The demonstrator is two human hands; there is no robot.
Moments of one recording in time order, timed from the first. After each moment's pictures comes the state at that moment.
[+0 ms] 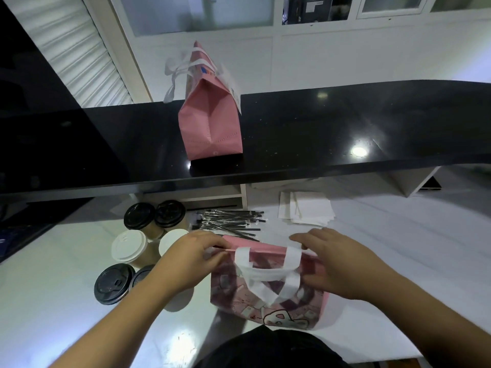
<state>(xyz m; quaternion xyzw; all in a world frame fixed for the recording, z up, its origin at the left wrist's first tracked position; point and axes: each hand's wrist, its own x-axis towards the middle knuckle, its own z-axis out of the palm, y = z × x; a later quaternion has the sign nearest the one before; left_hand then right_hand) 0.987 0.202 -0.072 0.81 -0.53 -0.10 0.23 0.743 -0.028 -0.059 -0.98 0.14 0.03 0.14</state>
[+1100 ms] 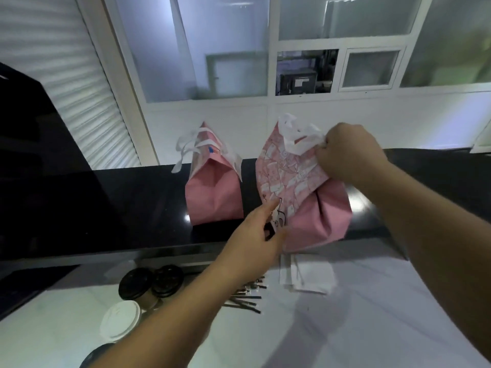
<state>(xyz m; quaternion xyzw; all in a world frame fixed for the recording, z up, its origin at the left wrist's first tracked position) 0.980 0.059 0.037 0.72 -0.48 -0.19 0.47 0.888 -0.144 0.168 -0.88 0.39 -0.24 0.08</state>
